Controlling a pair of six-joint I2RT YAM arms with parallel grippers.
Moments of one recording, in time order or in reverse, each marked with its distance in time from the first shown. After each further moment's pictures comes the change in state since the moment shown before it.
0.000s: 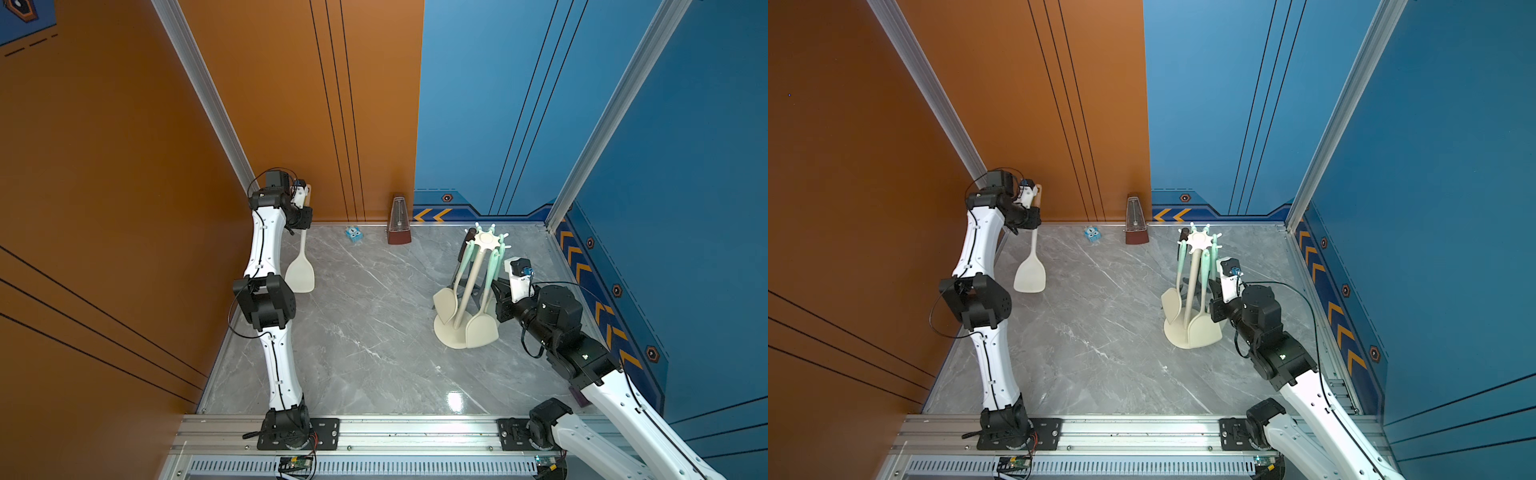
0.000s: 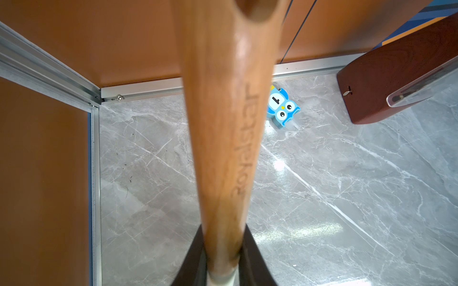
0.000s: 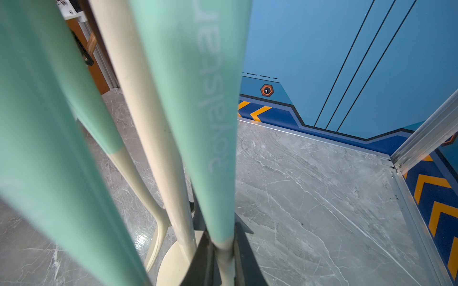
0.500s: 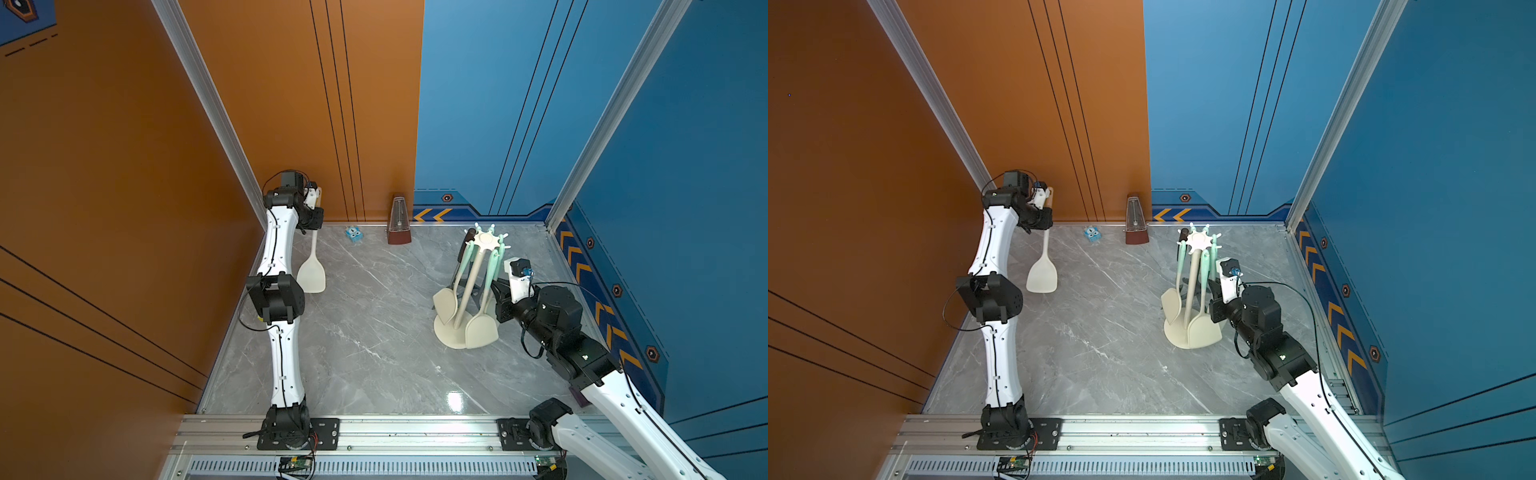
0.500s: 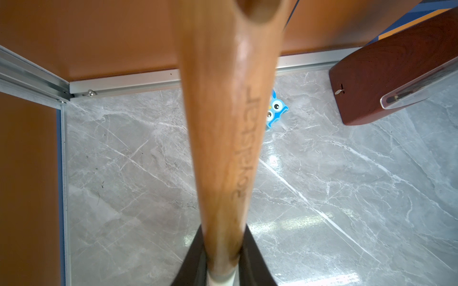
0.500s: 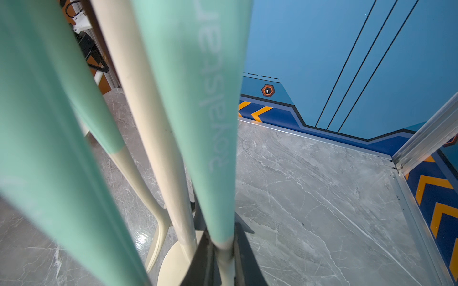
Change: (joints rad) left arm -0.054 0.134 0.196 -0.112 -0.009 -0.074; right arm 0.003 -0.002 -0.002 0.000 -0.001 0.000
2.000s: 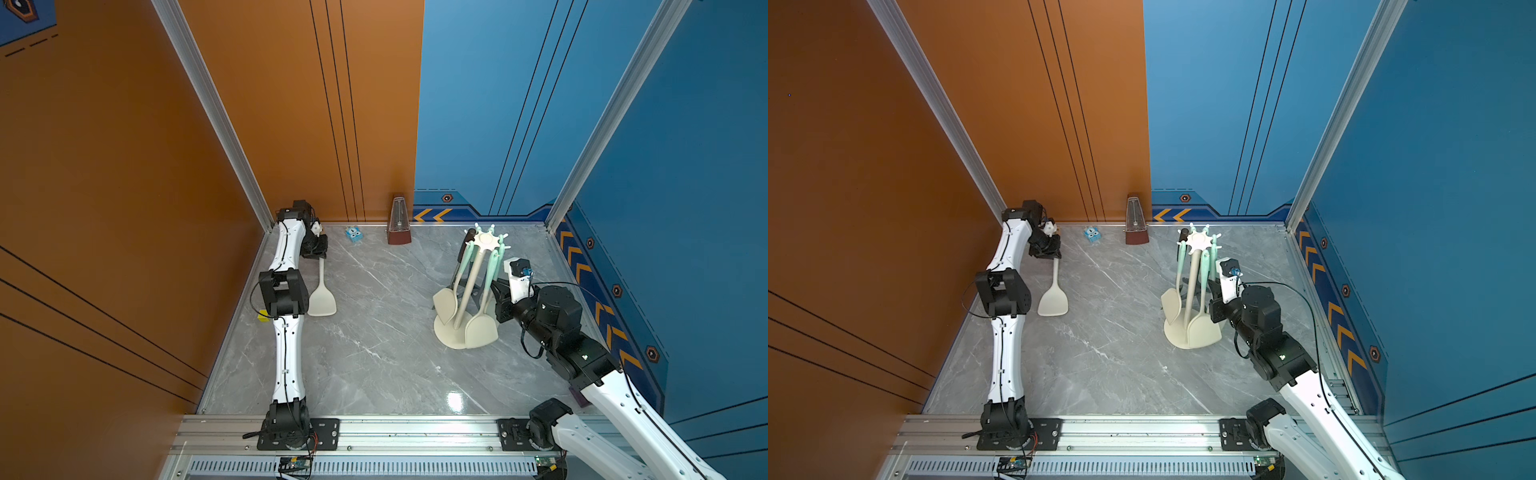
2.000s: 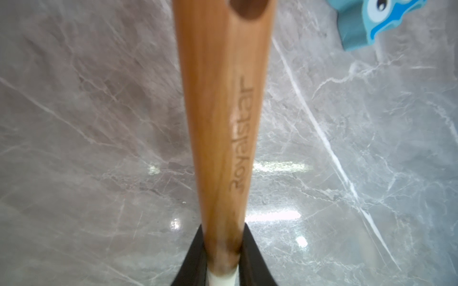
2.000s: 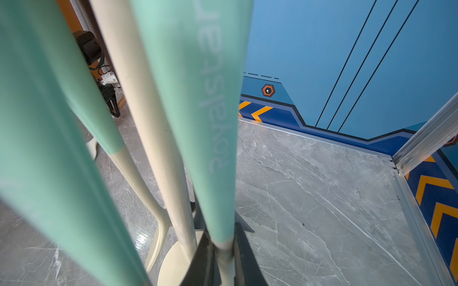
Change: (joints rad) left arm 0.023 0.228 -0.027 -0.120 0.039 -0.130; right arm 0.000 0.003 0.000 0.001 0.000 0.000
